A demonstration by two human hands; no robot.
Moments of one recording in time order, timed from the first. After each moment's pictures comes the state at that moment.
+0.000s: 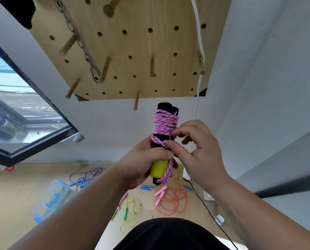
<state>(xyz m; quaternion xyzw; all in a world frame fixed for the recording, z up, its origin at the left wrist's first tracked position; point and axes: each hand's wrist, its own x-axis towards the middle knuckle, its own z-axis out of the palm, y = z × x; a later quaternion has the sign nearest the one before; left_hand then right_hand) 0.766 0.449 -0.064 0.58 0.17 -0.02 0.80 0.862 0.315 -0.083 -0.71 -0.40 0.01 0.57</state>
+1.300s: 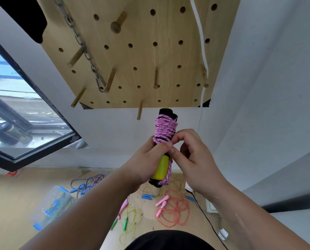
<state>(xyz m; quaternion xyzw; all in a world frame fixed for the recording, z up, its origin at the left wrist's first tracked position) 0.781 0.455 -0.057 0.70 0.26 0.03 0.67 0.869 0.331 -0.074 -0.71 -0.39 0.14 0.57</state>
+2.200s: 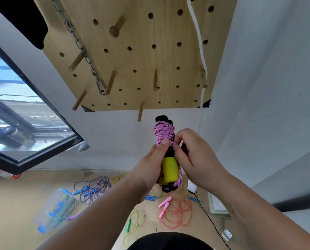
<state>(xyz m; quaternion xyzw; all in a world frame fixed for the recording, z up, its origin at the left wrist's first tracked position) 0.782 0.442 -0.075 0.61 0.33 0.01 0.72 0.890 0.329 -0.079 -0.75 -0.47 0.07 0.46</state>
